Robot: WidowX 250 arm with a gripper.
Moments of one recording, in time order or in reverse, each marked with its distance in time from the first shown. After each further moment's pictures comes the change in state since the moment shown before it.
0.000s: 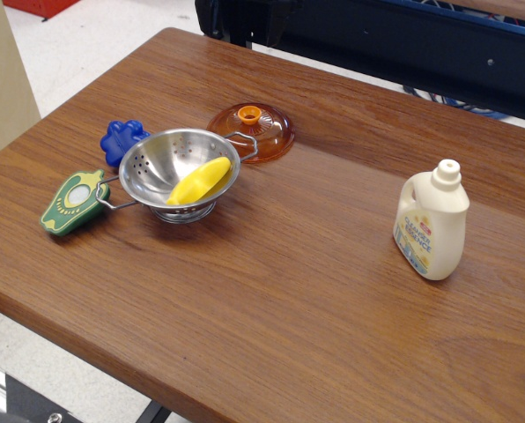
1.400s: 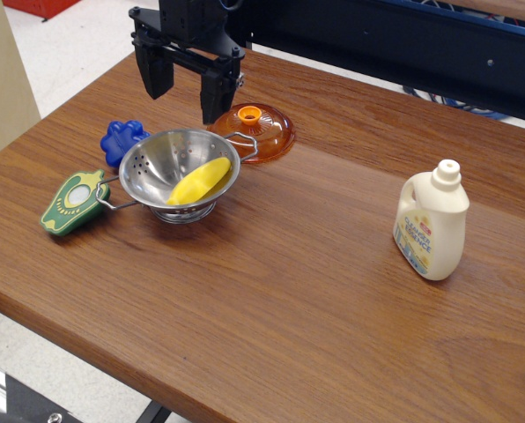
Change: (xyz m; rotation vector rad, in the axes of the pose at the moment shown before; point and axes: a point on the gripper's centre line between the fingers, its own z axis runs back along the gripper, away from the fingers) arm -0.092 0.031 -0.002 -0.096 0.115 -0.477
